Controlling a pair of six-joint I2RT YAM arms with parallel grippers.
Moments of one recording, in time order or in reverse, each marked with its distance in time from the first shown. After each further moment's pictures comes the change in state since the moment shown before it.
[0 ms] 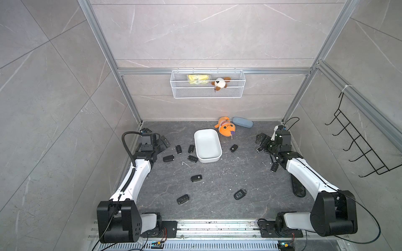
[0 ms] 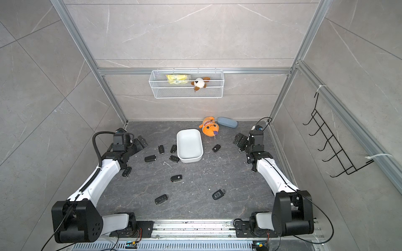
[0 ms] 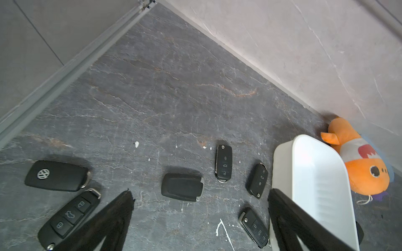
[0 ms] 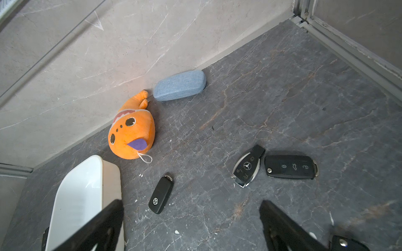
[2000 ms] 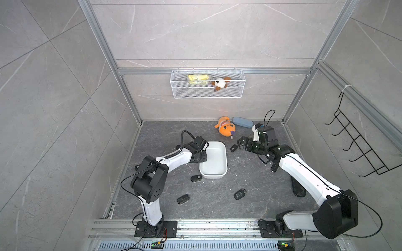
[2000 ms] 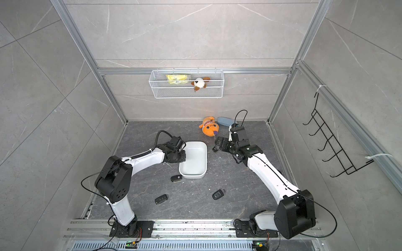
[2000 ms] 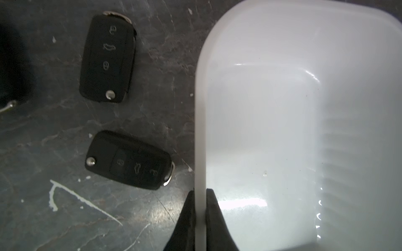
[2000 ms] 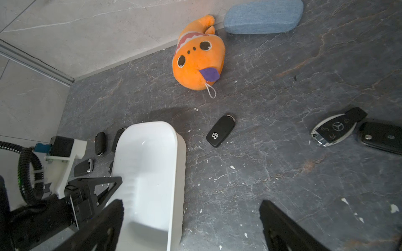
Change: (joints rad) left arm -0.565 0.481 0.200 -0.107 -0.001 -0.046; right arm 0.283 -0.008 0.195 -0.347 -0.076 -0.035
